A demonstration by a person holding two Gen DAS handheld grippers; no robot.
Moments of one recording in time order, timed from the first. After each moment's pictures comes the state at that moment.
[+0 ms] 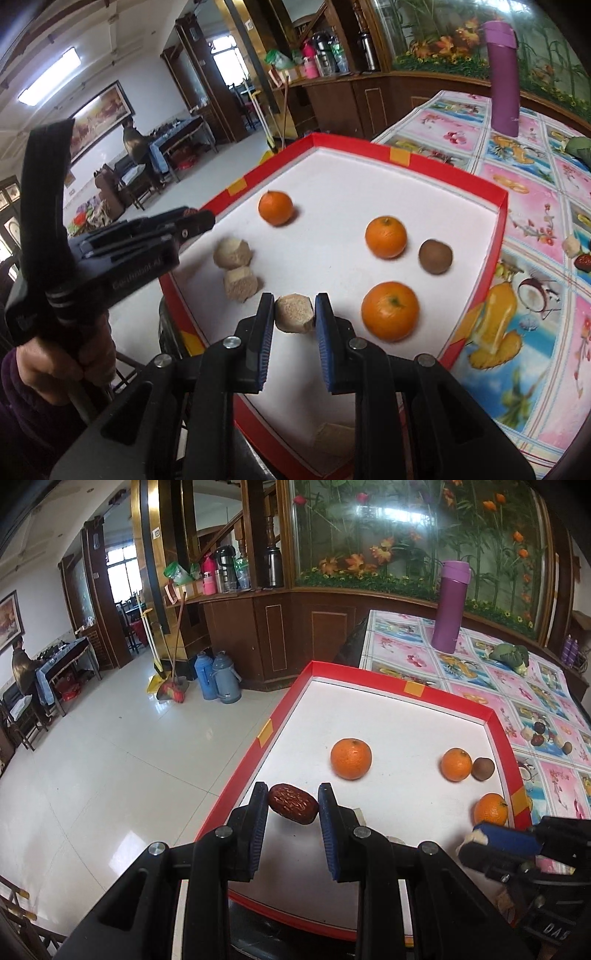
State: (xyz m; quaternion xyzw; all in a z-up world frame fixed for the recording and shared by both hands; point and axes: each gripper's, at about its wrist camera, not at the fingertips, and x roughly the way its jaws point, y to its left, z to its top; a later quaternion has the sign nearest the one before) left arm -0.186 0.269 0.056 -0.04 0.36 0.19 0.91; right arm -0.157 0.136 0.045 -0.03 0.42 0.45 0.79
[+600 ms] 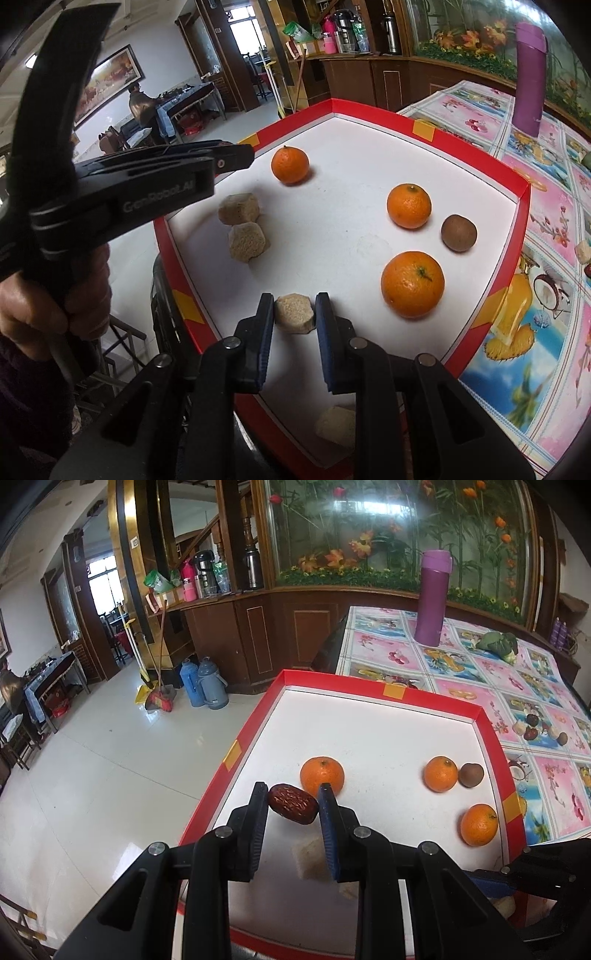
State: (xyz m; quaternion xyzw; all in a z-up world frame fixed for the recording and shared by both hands) left arm -0.160 0.257 0.058 -0.01 0.37 0.16 0.91; right arm -0.169 0.145 0.032 -0.08 0.44 0.46 0.77
